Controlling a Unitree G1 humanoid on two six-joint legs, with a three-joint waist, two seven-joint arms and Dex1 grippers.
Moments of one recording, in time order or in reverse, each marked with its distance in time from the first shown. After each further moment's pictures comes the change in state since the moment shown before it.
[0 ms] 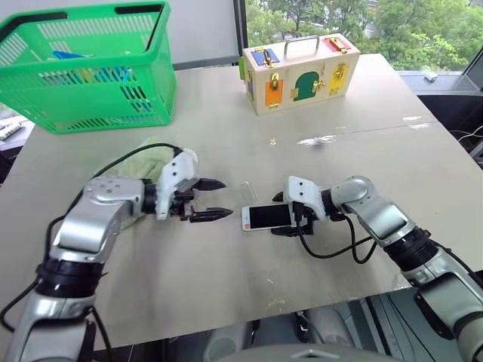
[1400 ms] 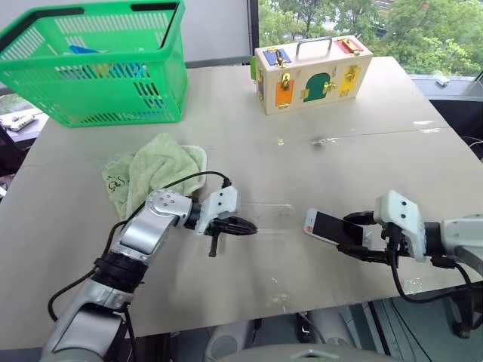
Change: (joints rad) left arm -0.147 -0.194 -0.379 0.242 0.215 -0.283 -0.122; right arm 0.610 -0.462 -0.637 -0.723 0.415 0.347 -0.087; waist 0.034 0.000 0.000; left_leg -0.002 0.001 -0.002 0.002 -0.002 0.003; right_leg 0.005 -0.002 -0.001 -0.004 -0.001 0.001
